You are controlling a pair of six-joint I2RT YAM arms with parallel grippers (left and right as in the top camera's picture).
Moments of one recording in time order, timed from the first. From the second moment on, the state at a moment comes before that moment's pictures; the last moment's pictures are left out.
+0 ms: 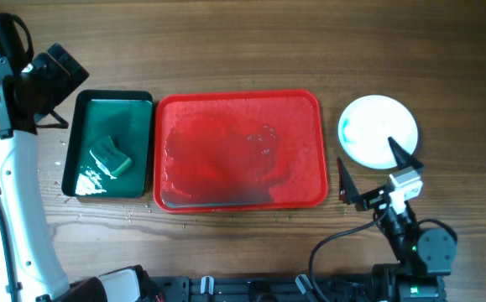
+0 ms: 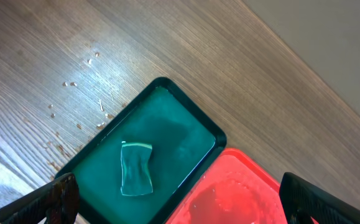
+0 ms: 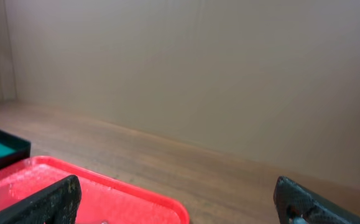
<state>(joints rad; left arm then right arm) 0.23 1.46 1.72 -1.20 -0.10 -0.51 0.02 0.11 0.07 0.17 -0.35 -0.07</state>
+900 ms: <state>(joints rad) 0.23 1.44 1.72 -1.21 -0.12 -0.50 0.02 0.02 0.01 0.02 -0.35 -0.08</state>
